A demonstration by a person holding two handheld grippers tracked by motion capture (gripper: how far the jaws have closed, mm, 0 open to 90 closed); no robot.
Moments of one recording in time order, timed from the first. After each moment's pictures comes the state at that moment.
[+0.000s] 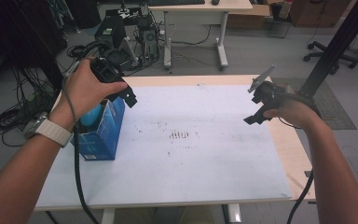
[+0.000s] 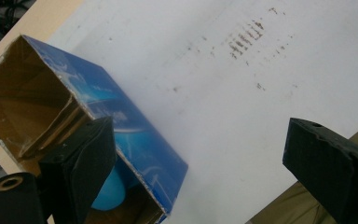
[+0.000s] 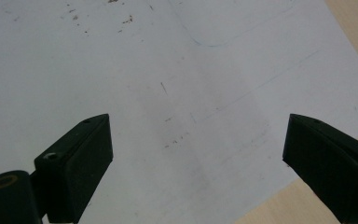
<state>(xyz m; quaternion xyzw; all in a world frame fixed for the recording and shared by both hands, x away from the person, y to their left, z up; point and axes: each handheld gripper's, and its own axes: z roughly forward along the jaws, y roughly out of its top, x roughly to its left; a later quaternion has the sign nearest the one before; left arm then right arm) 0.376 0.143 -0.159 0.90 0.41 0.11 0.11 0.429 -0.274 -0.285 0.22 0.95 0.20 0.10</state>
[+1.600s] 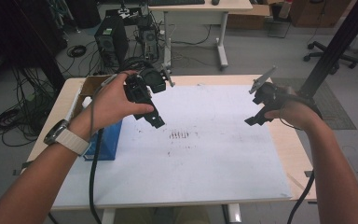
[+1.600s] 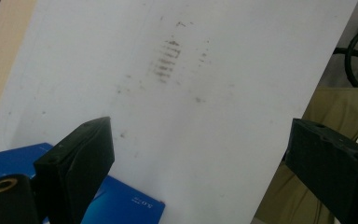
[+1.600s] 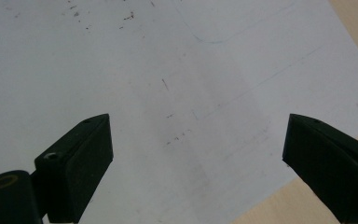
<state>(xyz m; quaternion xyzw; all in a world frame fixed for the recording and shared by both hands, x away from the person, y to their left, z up) 0.350 0.077 -0.181 0.97 0.21 0.08 0.13 0.426 -0.277 -0.286 0.22 0.95 0.20 0.10</state>
